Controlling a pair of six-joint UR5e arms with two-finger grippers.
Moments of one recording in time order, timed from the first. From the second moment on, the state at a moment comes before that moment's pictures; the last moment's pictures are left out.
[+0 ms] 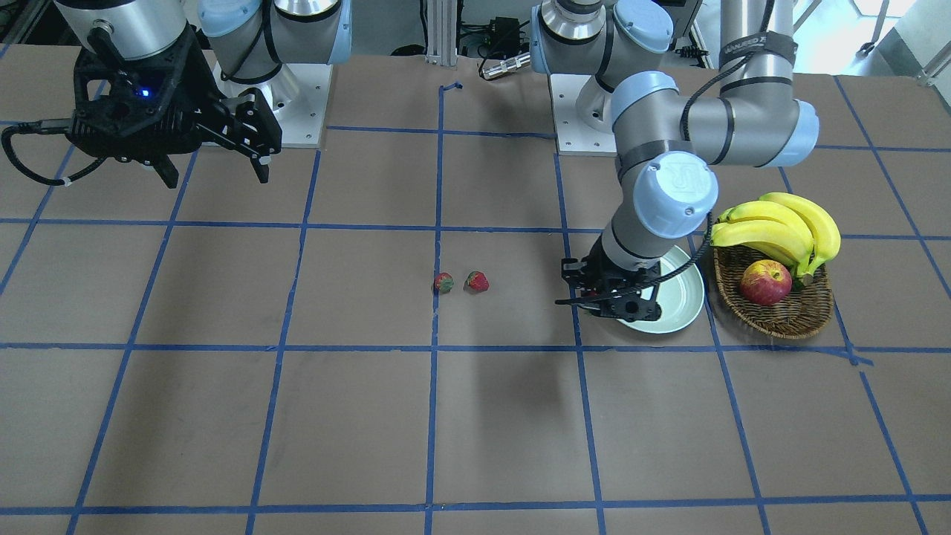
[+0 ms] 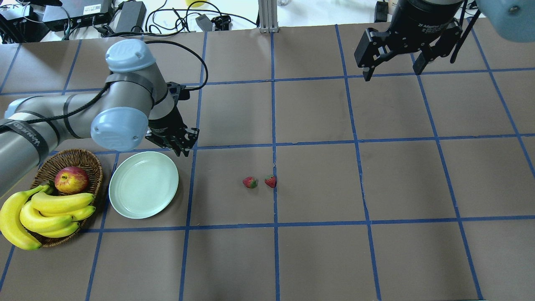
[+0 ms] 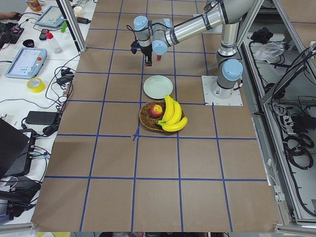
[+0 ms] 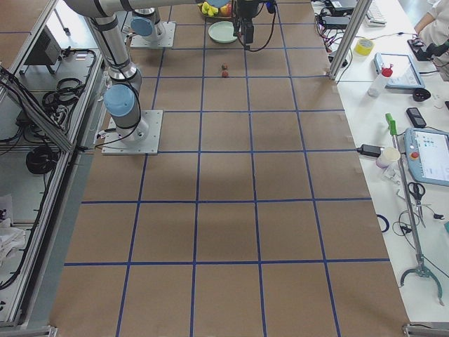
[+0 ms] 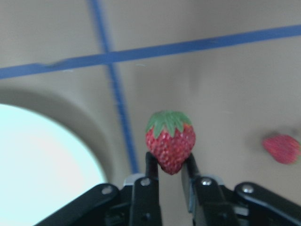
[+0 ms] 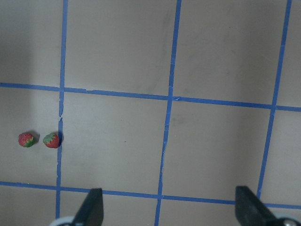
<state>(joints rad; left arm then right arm) -1.52 -1.80 -1.87 -1.20 1.59 0.07 1.60 -1.53 1.44 -1.50 -1.56 -0.06</state>
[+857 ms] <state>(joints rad) -1.26 -1.82 -1.97 -1.27 1.64 0.18 1.60 -1.53 1.44 -1.49 -1.56 -0.07</state>
